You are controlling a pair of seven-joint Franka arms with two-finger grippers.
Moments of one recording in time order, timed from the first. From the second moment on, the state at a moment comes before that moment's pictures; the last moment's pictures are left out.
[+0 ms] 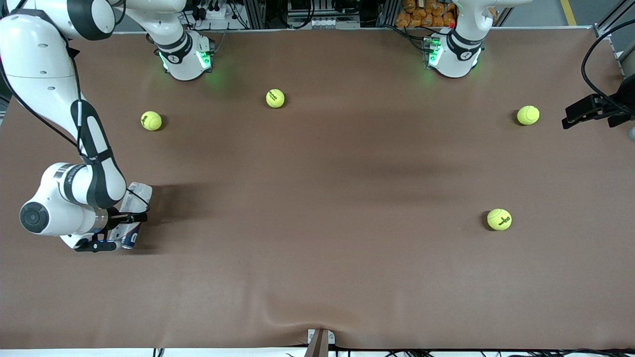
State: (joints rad) left arm -0.05 0.01 0.08 -1.54 0.01 1.47 0.01; right arm -0.13 0.74 -0.03 -1.60 0.02 2.13 -0.19
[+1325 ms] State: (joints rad) left arm -0.05 0.02 0.07 -1.54 0.01 1.47 0.01; right arm 0.27 0.72 0.05 -1.43 0.02 2.13 -0.91
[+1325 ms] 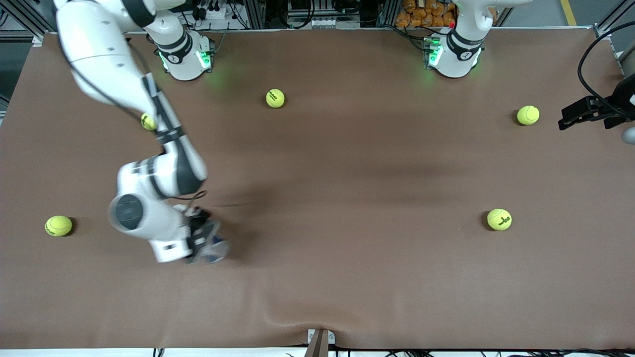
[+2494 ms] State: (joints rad) left arm 0.01 0.06 0.05 -1.54 -0.07 1.47 0.01; right arm 0.72 0.85 0.03 -1.41 -0.35 2.29 -0.88
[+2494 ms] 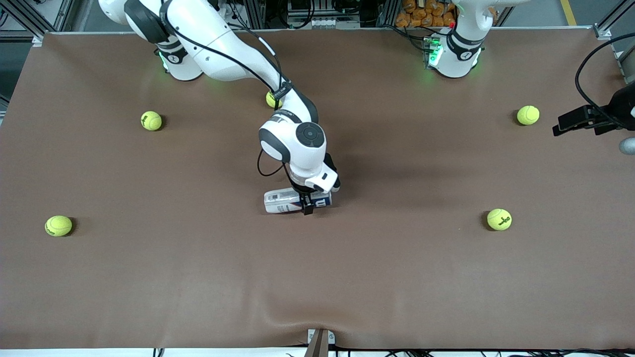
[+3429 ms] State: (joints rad) left arm 0.00 0.28 0.03 -1.56 -0.36 1.46 0.07; right arm 0.73 0.76 0.04 -1.37 -0.35 2.17 -0.87
